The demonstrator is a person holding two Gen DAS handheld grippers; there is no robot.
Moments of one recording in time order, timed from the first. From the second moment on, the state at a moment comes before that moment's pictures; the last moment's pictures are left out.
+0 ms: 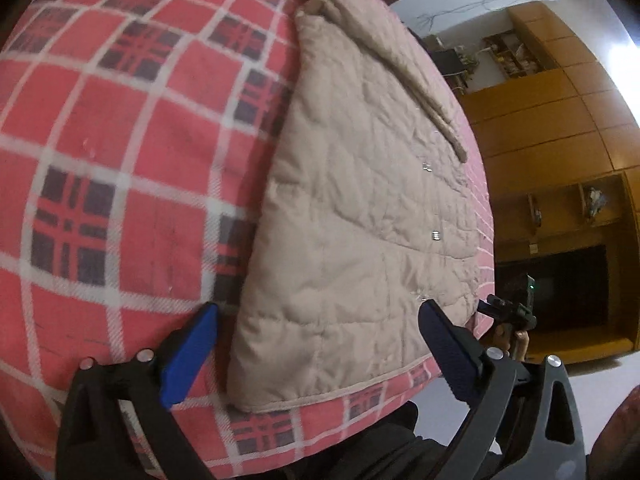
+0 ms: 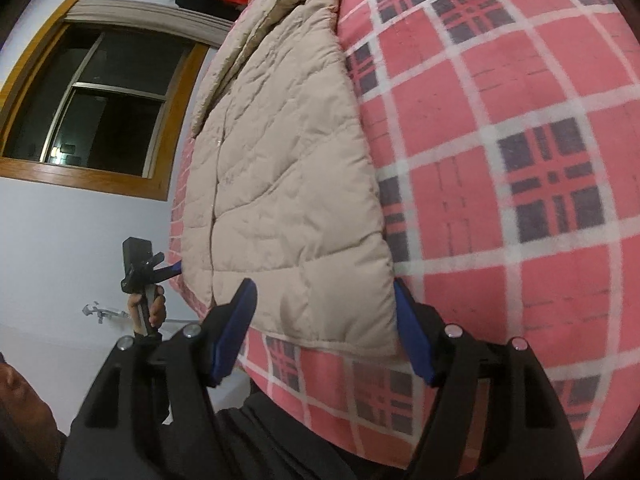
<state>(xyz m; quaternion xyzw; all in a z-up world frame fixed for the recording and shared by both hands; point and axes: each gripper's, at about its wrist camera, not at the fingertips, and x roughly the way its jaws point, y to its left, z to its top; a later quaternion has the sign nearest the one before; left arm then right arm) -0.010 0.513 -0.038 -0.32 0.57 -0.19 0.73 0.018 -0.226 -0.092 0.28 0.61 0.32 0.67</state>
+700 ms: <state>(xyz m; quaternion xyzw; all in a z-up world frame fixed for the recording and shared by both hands) -0.019 0.520 -0.061 -0.34 0.58 -0.21 0.71 0.028 -0.209 -0.094 0.30 0.61 0.34 0.66</state>
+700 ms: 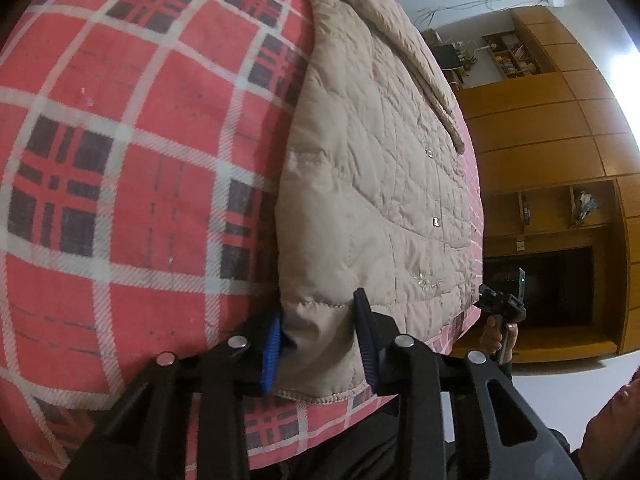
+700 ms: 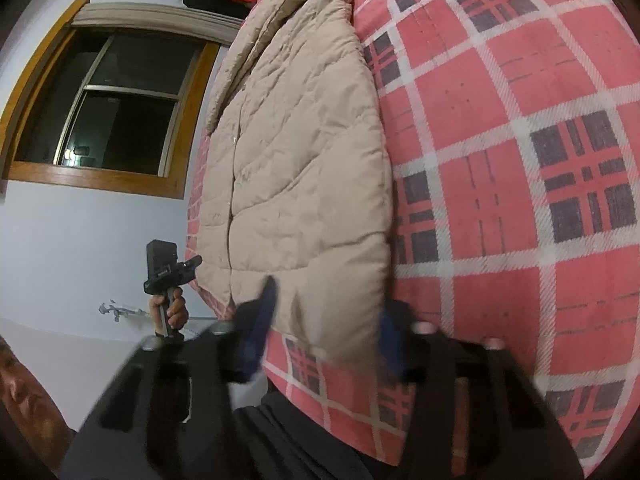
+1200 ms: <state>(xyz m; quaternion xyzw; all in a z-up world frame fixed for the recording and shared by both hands) -0.028 0.520 -0.018 -0.38 0.50 -0.22 0.75 0.025 -0.223 -0.064 0.32 0.55 0.35 0.69</state>
